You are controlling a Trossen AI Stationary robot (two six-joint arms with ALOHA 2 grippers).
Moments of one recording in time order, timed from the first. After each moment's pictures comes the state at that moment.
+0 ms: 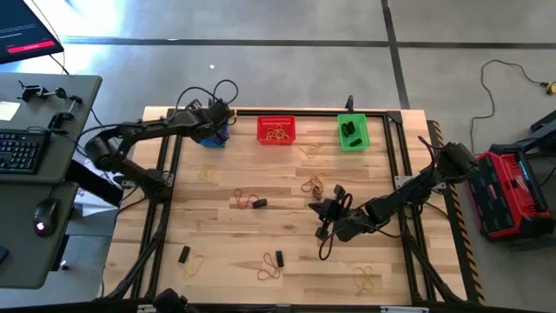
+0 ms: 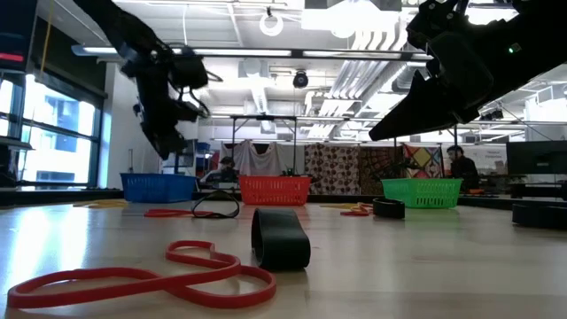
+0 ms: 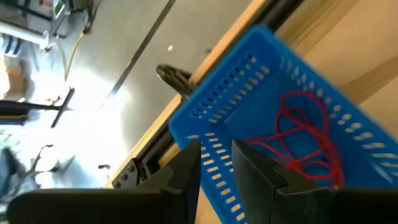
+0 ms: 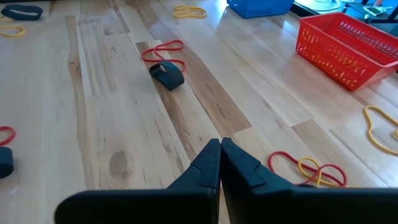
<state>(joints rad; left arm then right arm) 0.69 1.44 0.84 -0.49 -0.67 0.14 0.50 1.57 0.64 0.21 0.82 0.50</state>
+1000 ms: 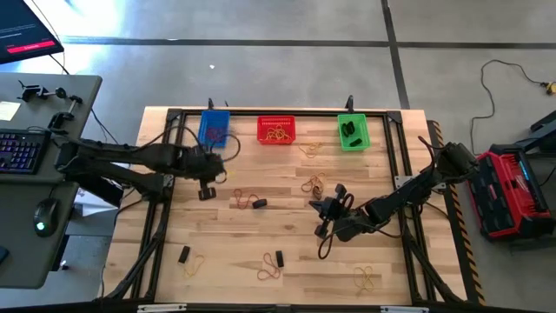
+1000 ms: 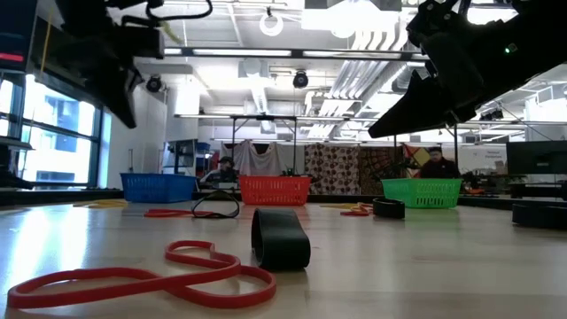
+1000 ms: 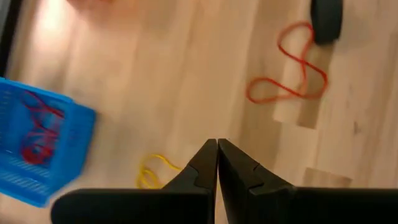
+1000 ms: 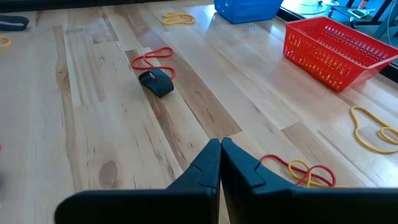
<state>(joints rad) 0.00 1.06 0.80 -0.93 -0.26 -0.13 0.50 1.57 0.64 0.21 0.86 0.52</state>
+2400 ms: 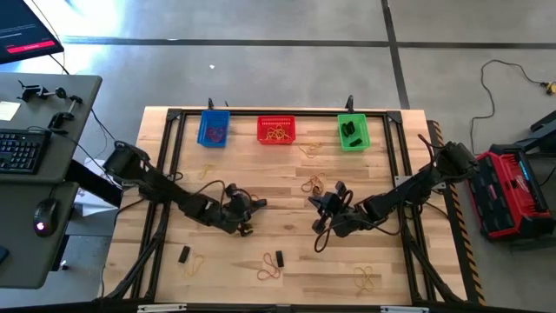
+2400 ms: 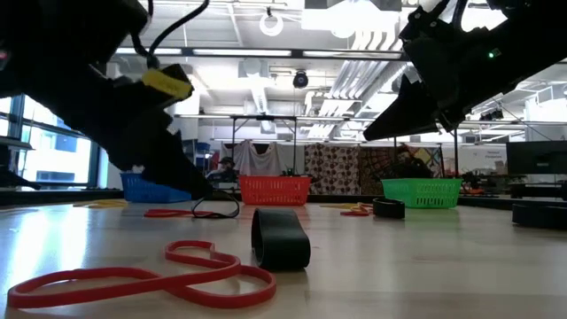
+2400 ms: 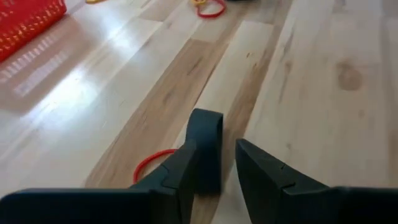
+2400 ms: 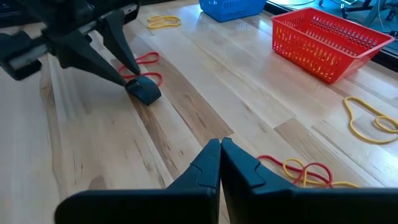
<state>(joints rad) -0.42 1.70 0.55 0.34 -0.70 -0.50 0.46 1.57 0.64 0.21 0.86 0.58</state>
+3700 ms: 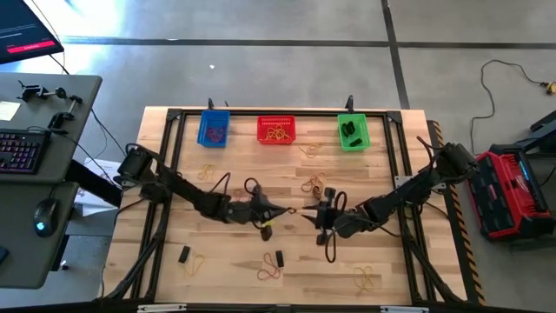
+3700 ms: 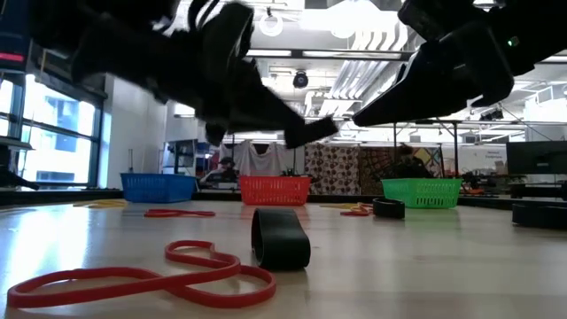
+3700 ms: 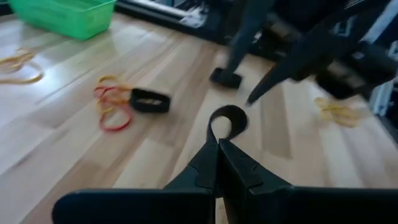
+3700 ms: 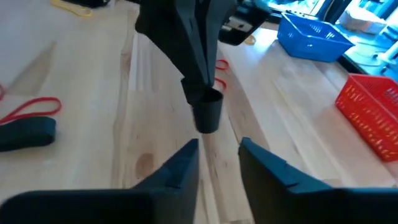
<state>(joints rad) -0.33 1.82 0.73 0.74 -0.48 -0.40 0.49 1.58 0.64 0.38 0.67 0.12</state>
